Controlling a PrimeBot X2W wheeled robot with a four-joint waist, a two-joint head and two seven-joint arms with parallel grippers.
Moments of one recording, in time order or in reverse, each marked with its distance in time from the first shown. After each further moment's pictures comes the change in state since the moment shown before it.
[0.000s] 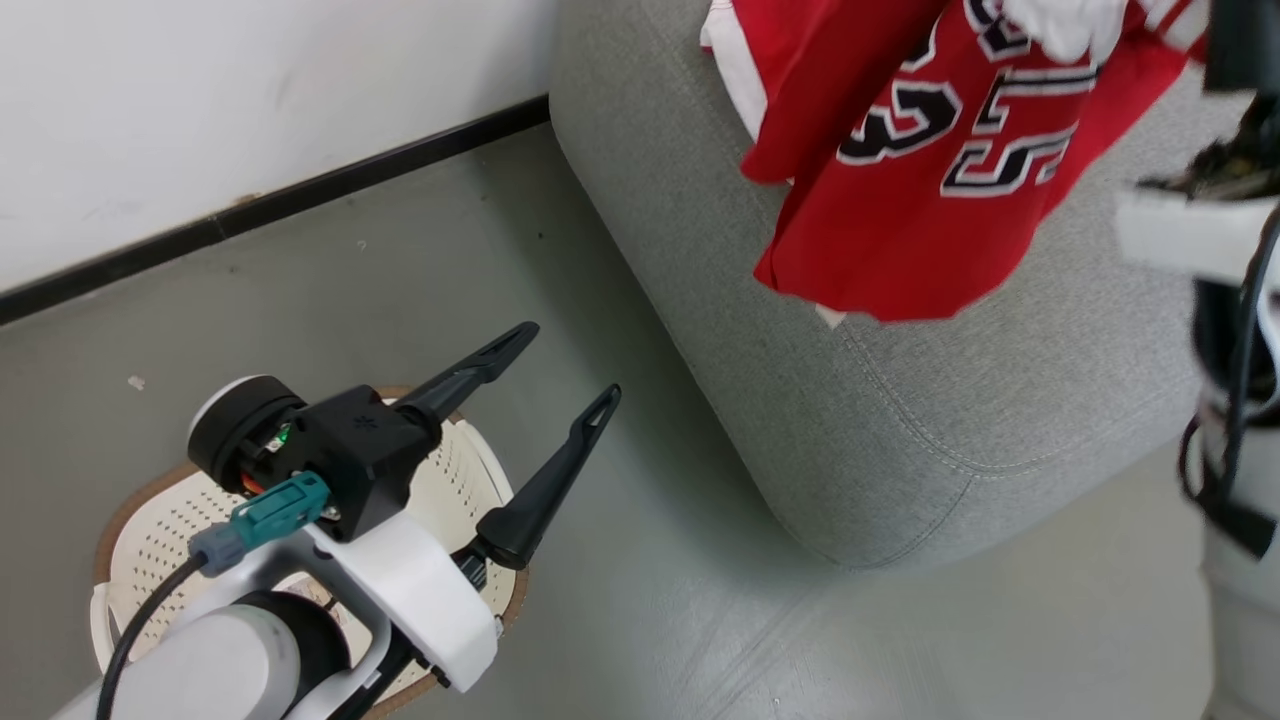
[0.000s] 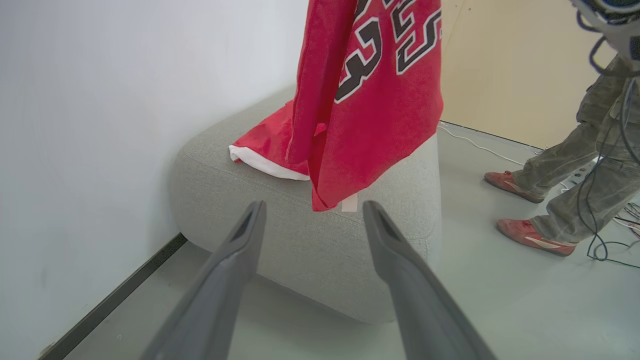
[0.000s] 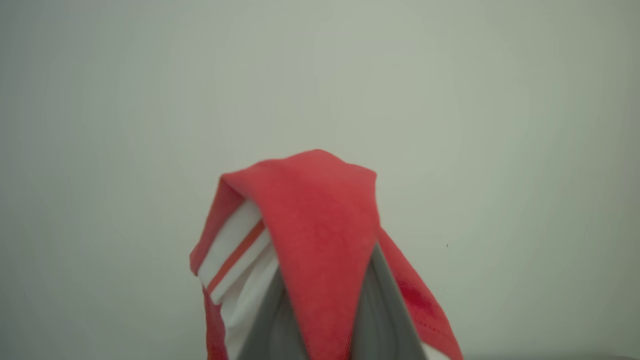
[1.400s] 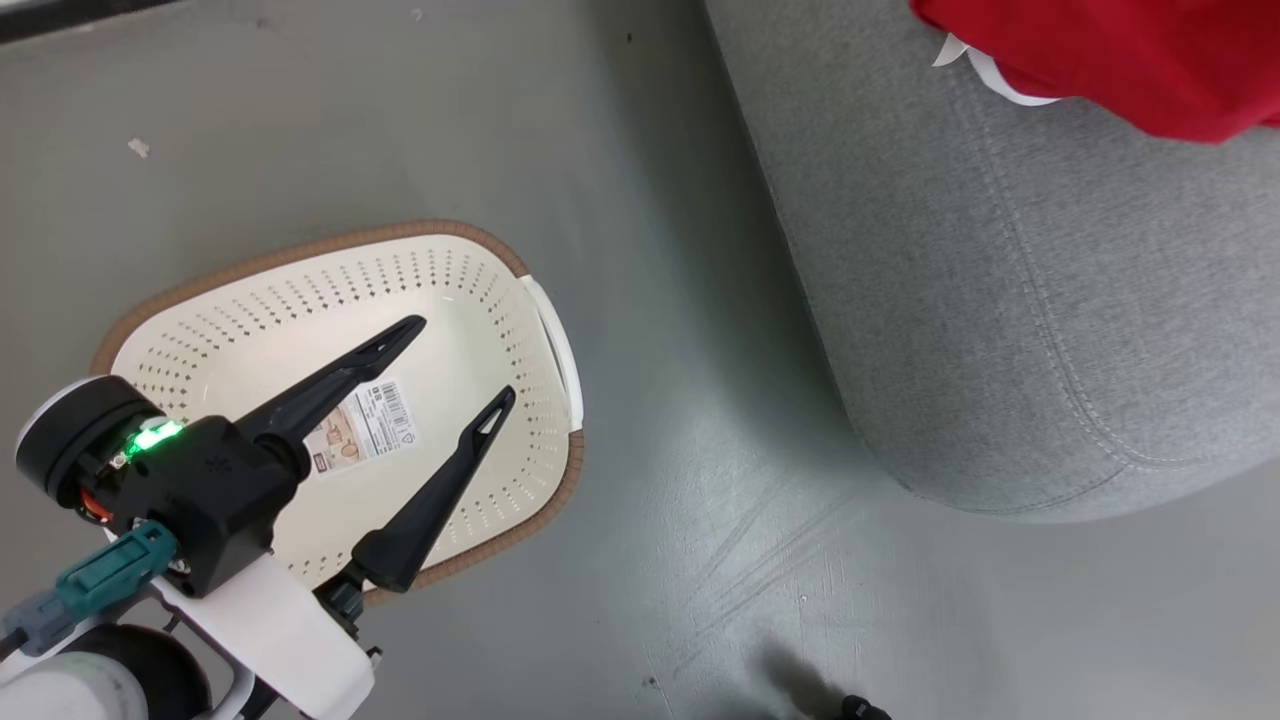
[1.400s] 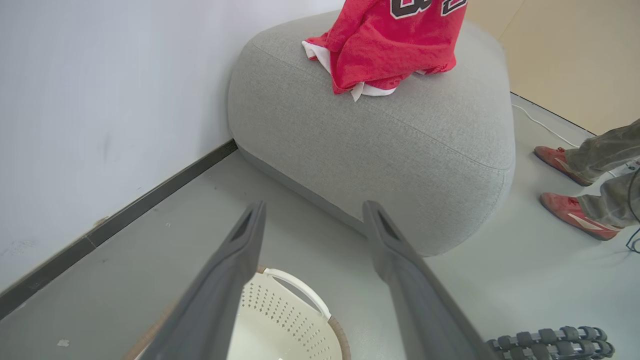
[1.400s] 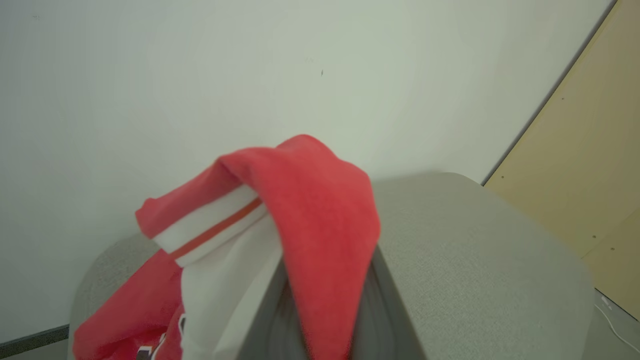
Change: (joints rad) left arm 0.068 0.213 0.115 -0.171 -0.002 0.007 0.026; right arm -0.379 -0.153 -0.458 0.402 -0.269 0.001 0.367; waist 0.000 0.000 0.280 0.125
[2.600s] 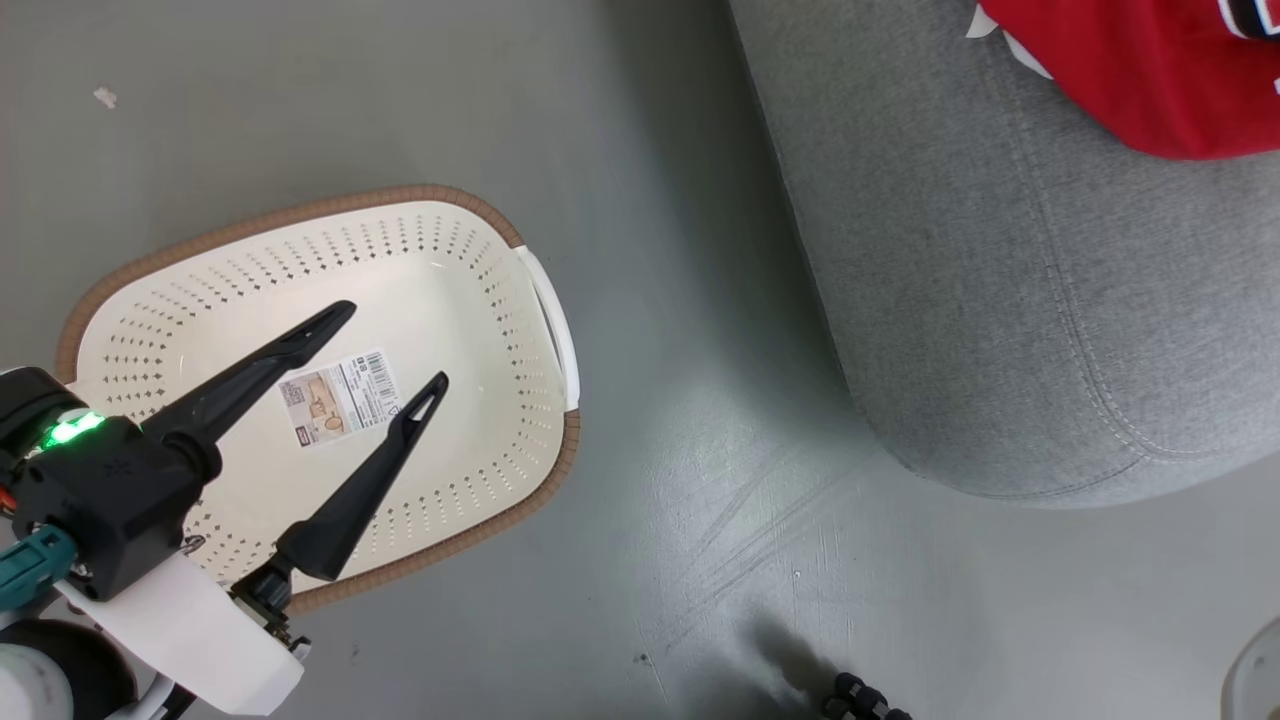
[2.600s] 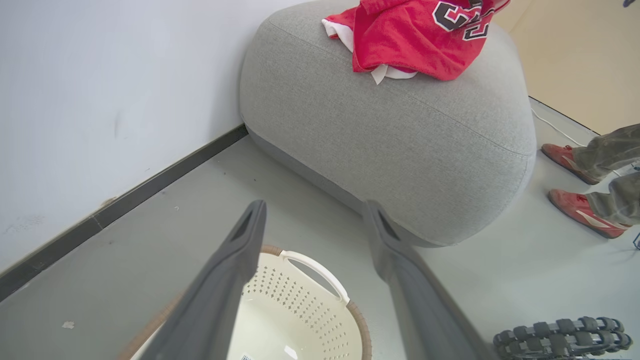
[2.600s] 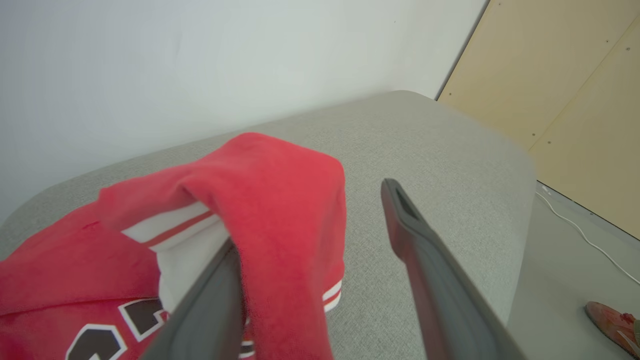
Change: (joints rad) left arm 0.056 0.082 0.080 0.018 -0.028 -0.053 -0.089; right arm 0.124 0.182 -0.308 -0.116 -0.107 0.000 0.045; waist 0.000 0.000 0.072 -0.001
